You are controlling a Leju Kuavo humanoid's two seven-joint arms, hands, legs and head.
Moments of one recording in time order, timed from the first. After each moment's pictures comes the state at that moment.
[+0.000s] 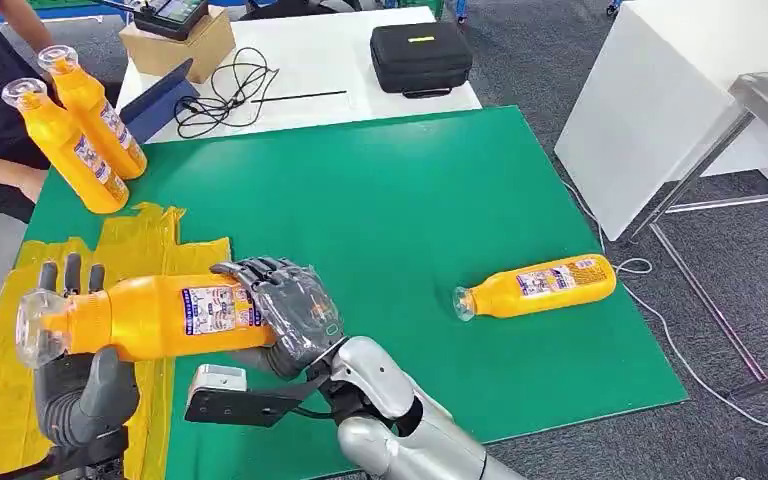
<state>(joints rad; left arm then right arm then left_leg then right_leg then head) 0.24 -0.15 -0.20 -2.02 0.50 0.07 -0.33 -0.34 0.21 0.85 -1.45 0.76 -0.29 0.12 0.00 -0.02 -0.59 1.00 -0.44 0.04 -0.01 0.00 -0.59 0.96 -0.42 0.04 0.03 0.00</state>
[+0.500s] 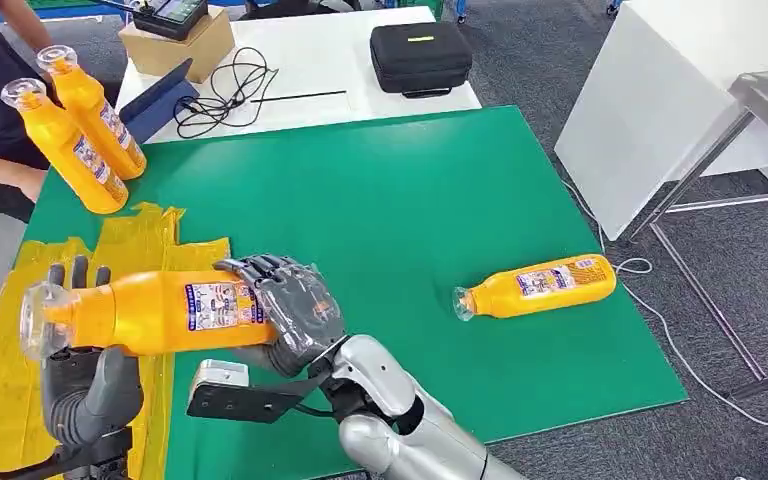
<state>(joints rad) 0.24 -0.15 -0.20 -2.00 0.50 0.08 -0.32 -0.34 0.21 0.85 -1.45 0.76 -0.29 0.13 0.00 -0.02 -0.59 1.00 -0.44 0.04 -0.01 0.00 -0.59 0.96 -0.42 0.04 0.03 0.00</state>
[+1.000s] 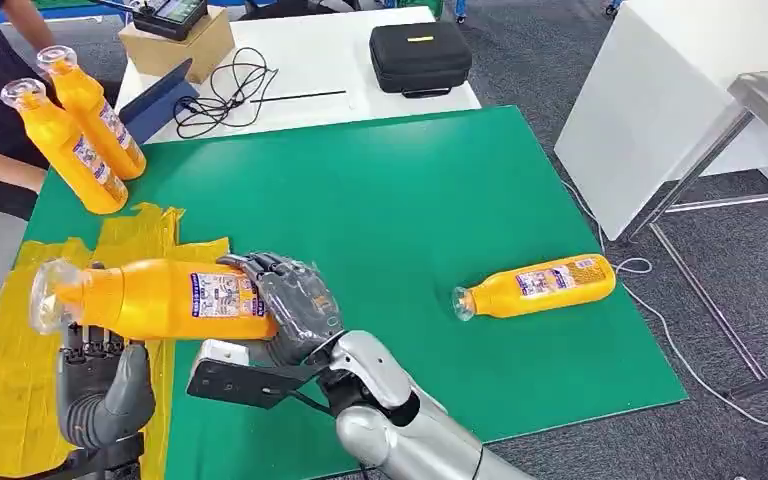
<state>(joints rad) 0.25 -0.15 -0.25 -1.99 0.46 0.12 -0.34 -0.36 0.22 0.85 -1.41 0.69 -0.27 0.17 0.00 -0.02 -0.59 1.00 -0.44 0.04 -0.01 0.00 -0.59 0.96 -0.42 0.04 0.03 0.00</state>
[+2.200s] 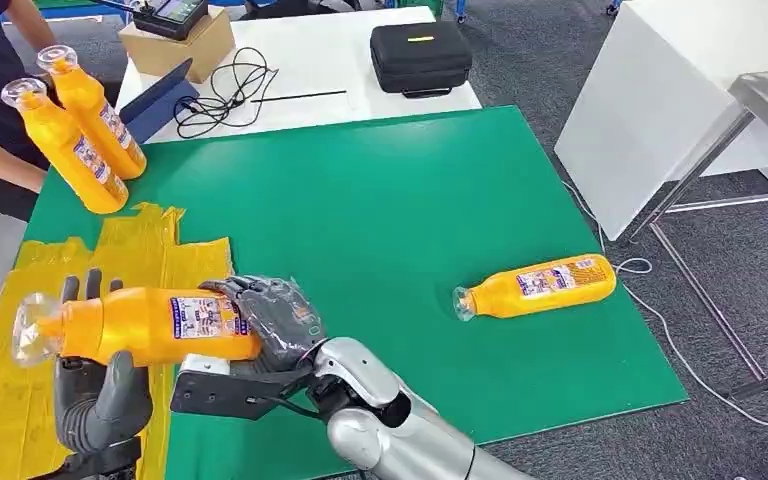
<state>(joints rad) 0.27 -0.14 -0.23 -2.00 0.54 0.08 -0.35 -0.38 0.23 0.89 -1.39 0.64 -0.16 0.20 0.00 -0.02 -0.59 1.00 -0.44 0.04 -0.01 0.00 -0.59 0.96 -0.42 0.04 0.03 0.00</state>
